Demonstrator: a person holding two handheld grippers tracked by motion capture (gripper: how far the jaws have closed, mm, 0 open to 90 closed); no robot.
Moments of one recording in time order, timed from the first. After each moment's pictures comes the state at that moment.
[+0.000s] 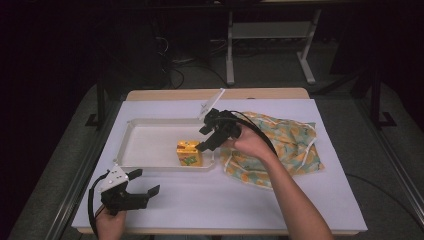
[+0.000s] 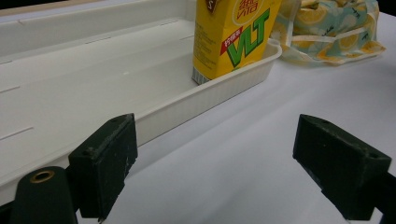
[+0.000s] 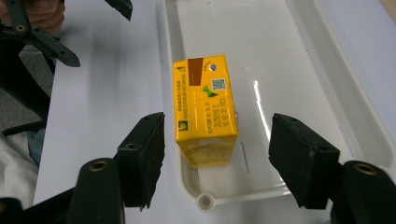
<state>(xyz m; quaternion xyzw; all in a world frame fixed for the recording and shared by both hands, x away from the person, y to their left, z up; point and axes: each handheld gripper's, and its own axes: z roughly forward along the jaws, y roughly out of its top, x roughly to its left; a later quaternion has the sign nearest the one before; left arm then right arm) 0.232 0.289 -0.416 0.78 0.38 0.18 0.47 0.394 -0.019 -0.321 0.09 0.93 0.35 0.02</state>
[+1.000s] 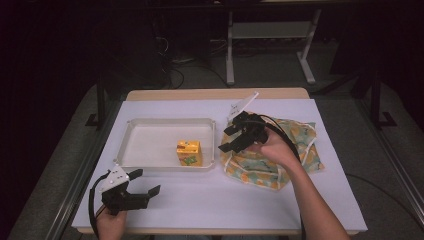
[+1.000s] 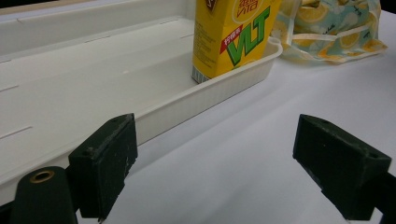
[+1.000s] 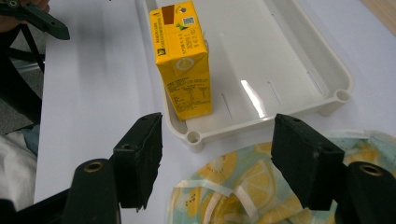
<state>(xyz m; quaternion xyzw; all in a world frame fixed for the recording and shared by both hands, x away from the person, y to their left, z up) 0.232 0.286 -0.417 0.78 0.38 0.18 0.47 0.383 -0.087 -0.328 0.15 0.92 0.36 0.03</state>
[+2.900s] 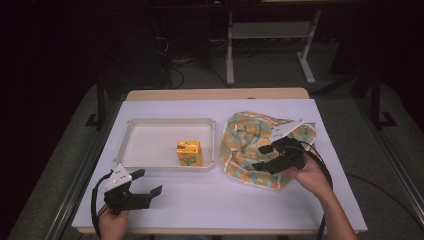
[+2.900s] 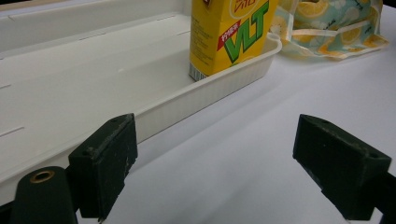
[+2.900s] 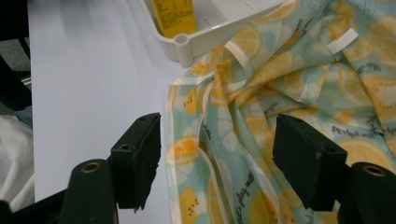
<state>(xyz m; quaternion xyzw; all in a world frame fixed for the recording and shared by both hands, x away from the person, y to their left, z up) 0.233 0.282 -0.419 0.78 0.38 0.18 0.46 0.333 -0.180 -0.375 0.24 0.89 0.38 0.03</state>
